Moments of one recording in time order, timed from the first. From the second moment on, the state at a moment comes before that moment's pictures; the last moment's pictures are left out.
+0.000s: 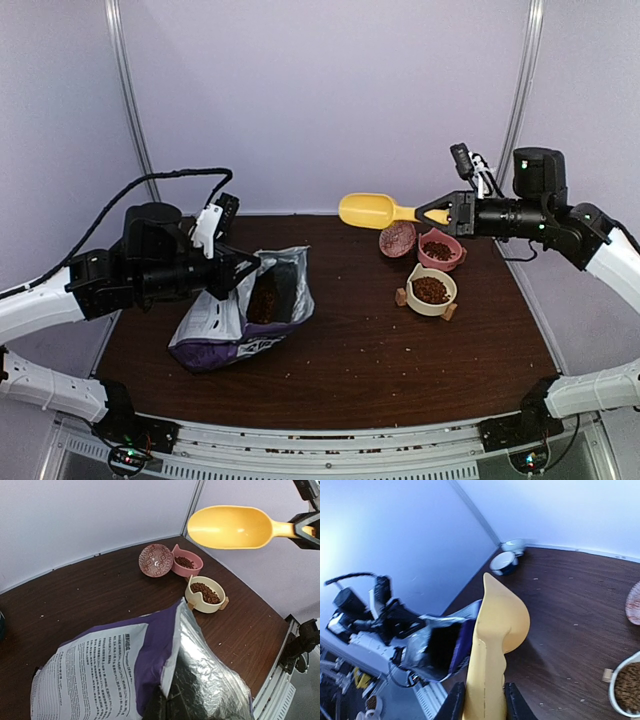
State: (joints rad) left arm -0.95 1.03 0.93 -0.28 -0.10 -0.30; right arm 0.53 1.08 1.20 -0.47 -0.41 0.44
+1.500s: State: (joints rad) left arm -0.94 1.17 0.97 -0.34 0.06 -0.28; right arm 1.12 1.93 1.42 -0.16 -0.21 0.57
